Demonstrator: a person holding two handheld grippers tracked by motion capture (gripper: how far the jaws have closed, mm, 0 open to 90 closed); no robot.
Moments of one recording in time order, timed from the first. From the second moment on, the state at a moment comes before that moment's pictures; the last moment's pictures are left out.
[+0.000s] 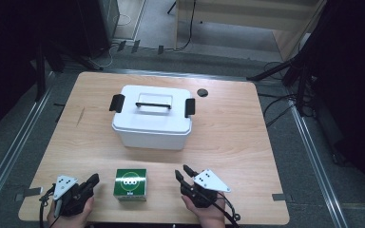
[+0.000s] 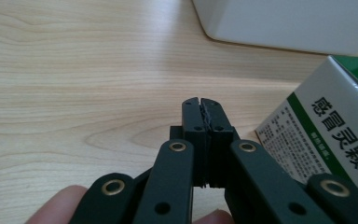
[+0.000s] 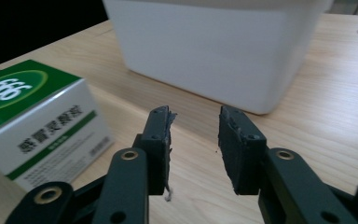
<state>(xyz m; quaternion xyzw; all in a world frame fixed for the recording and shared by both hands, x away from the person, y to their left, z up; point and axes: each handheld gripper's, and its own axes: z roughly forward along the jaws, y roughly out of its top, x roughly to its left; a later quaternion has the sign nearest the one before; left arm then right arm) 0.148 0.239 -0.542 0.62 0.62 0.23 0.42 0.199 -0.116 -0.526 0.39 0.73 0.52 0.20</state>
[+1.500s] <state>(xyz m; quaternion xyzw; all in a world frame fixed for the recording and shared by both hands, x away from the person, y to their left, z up) 0.188 0.139 -0.540 0.71 0.54 0.15 0.42 0.199 -0.098 -0.528 0.39 0.76 0.49 0.14</state>
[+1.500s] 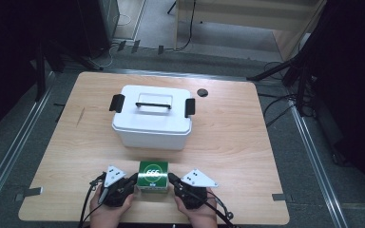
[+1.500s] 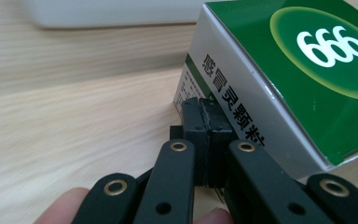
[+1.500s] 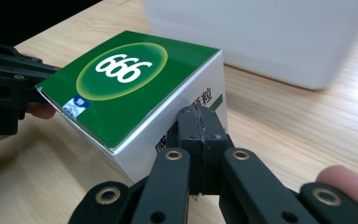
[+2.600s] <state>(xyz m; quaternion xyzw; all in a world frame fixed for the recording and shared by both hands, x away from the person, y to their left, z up) 0.218 0.077 -0.528 0.73 0.50 0.17 0.44 0.206 -0.208 -0.527 0.47 0.73 0.46 0.20</state>
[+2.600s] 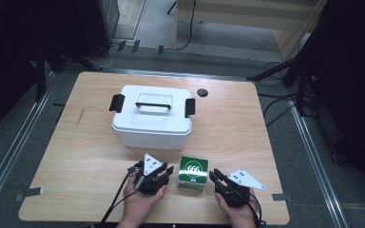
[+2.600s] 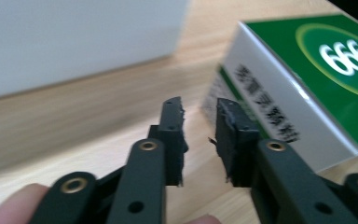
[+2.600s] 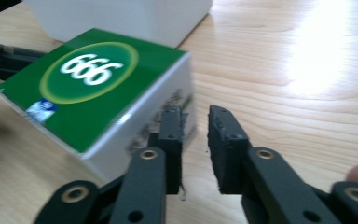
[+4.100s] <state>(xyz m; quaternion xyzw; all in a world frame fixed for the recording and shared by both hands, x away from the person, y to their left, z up) 0.320 0.232 -0.495 0.68 0.54 0.22 0.45 0.339 -0.137 -0.492 0.38 0.77 0.47 0.20</state>
